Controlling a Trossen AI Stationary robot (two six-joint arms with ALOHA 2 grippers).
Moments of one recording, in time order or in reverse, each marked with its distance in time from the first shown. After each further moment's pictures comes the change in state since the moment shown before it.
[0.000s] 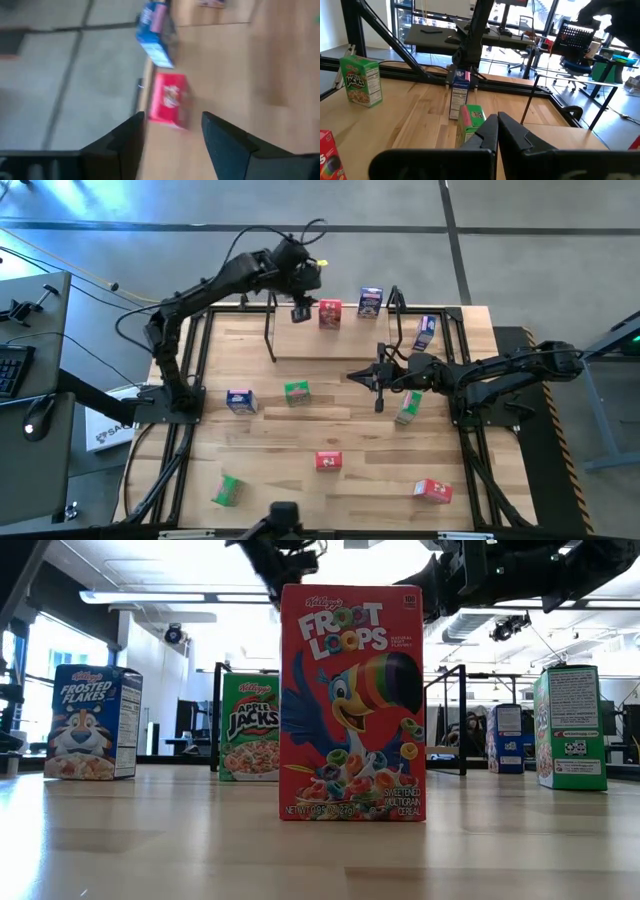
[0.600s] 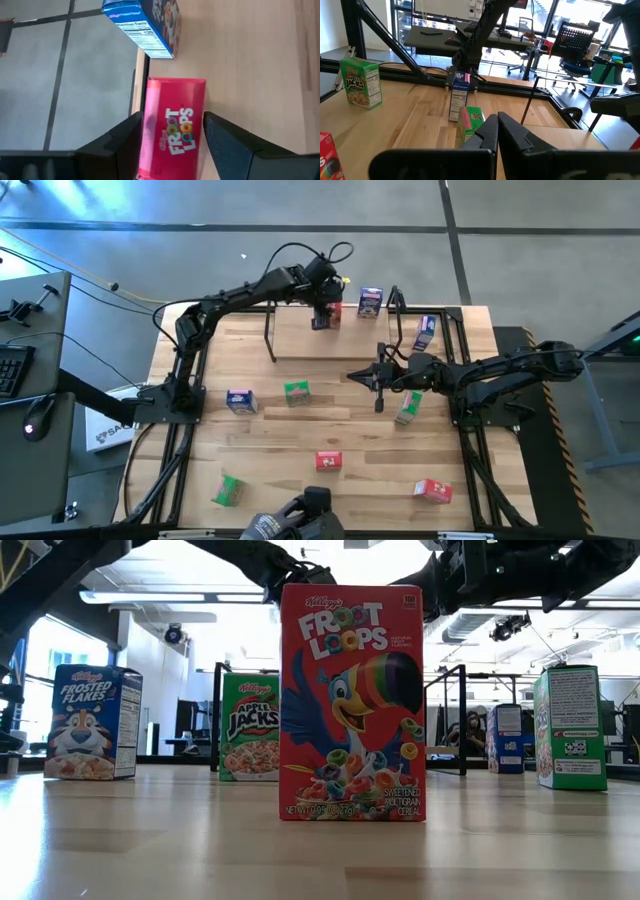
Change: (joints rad) left arm -0.016 0.272 0.031 0.189 -0.049 0.099; right arm 0.000 0.000 0.000 0.009 0.000 0.000
